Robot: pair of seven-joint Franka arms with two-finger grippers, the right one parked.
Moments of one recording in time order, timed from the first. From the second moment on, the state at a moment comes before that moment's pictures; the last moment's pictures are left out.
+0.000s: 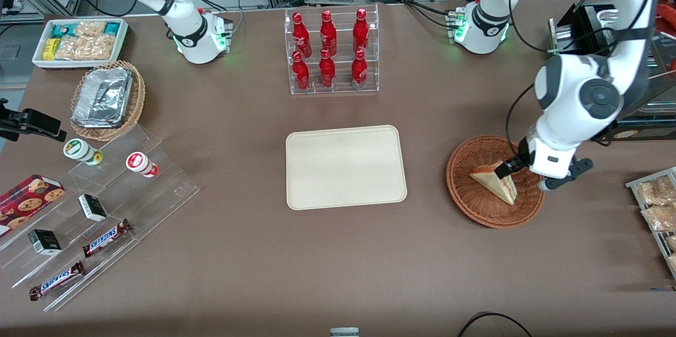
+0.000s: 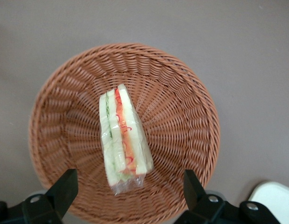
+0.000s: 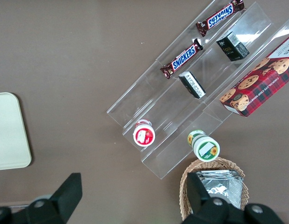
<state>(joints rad) 0.05 0.15 -0.18 -2.16 0.04 2.37 -0.72</state>
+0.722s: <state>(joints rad) 0.05 0.26 -0.17 -2.23 0.04 2.54 -0.91</state>
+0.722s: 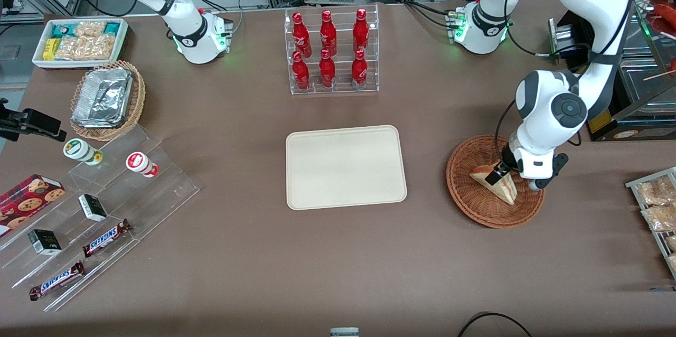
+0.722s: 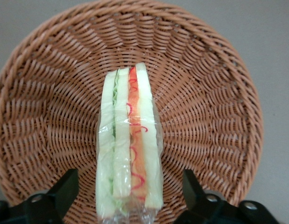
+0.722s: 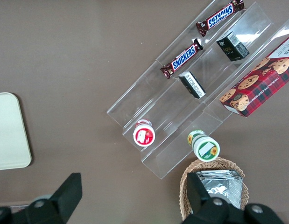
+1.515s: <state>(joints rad) 0.04 0.20 -0.27 -1.88 0.12 2.02 -0.92</state>
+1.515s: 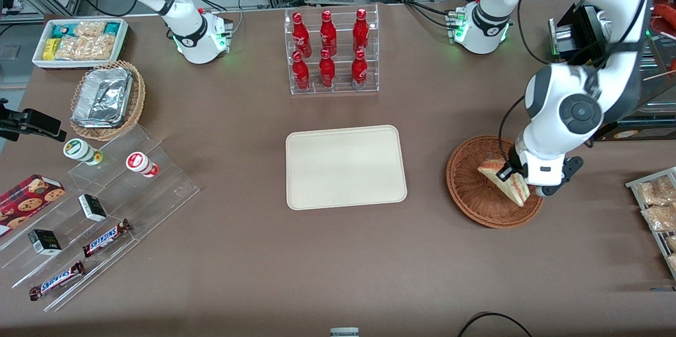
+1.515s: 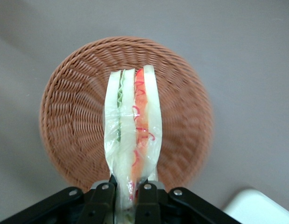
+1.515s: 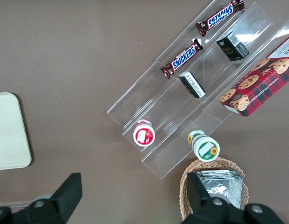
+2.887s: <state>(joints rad) -0.39 0.76 -0.58 -1.44 0.43 2.05 -1.12</state>
